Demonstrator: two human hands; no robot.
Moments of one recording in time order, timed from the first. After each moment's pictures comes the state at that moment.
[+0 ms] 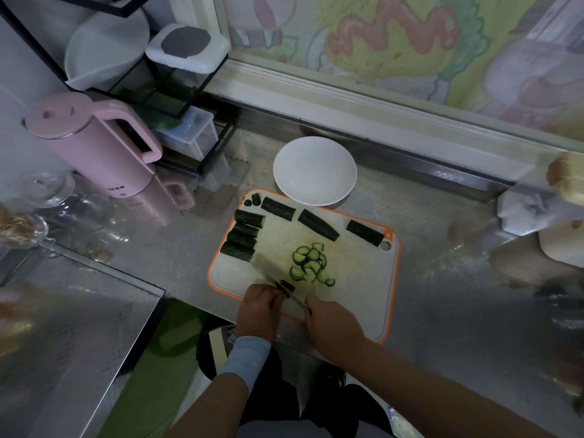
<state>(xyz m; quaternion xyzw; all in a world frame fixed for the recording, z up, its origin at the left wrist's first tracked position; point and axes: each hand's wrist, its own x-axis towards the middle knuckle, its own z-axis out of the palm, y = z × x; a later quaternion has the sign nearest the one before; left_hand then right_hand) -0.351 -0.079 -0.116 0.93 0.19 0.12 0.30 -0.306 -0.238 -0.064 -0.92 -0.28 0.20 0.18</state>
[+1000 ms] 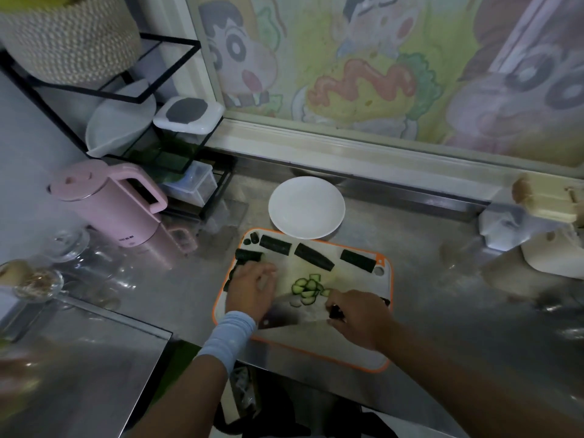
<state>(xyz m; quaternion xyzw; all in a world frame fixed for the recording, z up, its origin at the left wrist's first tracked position) -0.280 -0.032 -0.023 0.91 0.16 0.10 0.36 -0.234 -0.282 -0.023 -0.91 -0.36 0.13 0.16</state>
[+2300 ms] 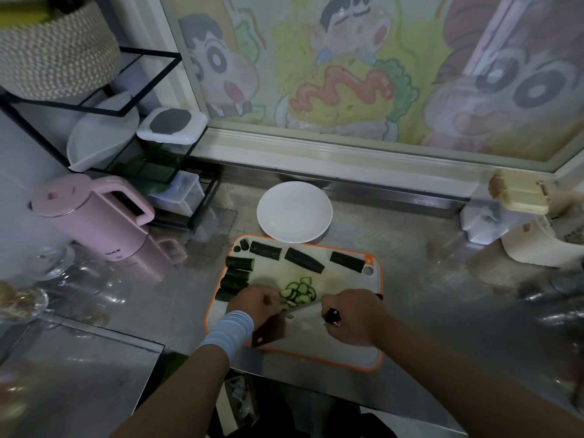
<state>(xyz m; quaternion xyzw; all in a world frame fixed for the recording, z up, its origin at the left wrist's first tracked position) -0.268 -0.034 -0.036 0.92 0.14 -0.21 0.31 -0.231 -0.288 -0.008 -0.90 -0.39 0.12 0.12</state>
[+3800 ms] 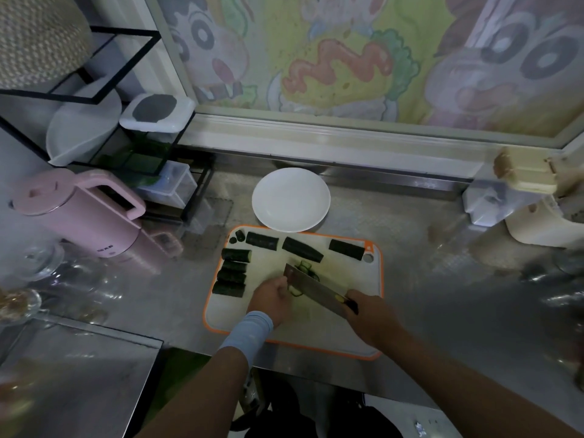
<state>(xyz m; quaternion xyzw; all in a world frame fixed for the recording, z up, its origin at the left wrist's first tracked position) -0.267 -0.077 -0.061 0.92 0.17 -0.13 0.34 -0.248 -0.312 -0.061 -0.94 -0.13 0.21 0.23</state>
